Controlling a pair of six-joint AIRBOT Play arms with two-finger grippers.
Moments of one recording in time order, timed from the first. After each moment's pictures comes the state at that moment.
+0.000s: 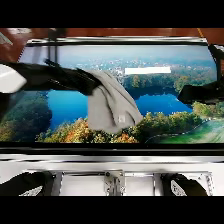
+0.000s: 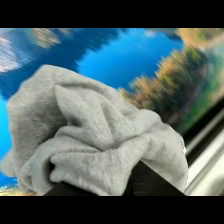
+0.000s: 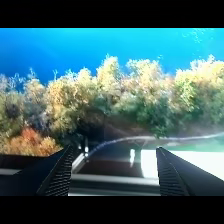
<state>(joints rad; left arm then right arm) -0.60 -1.20 1.52 1.13 -1.02 -1.46 -0.04 -1.00 1.41 -1.47 1.55 1.50</state>
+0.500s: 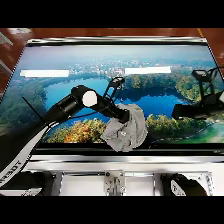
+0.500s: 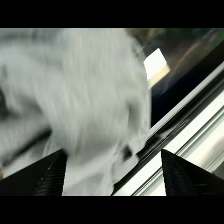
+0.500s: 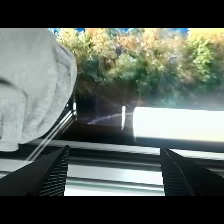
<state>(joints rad) -0.73 -1.53 1.47 1.14 -1.07 -1.65 -0.04 -0.97 1.12 -1.48 1.48 1.45</state>
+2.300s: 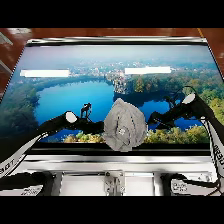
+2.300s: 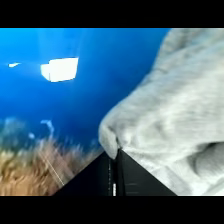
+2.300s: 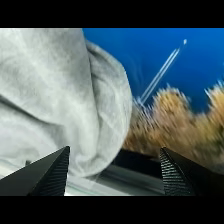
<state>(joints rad) -0.51 -1.46 0.79 0.68 -0.69 -1.50 -0.11 -1.47 0.95 -1.04 1.31 1.38</state>
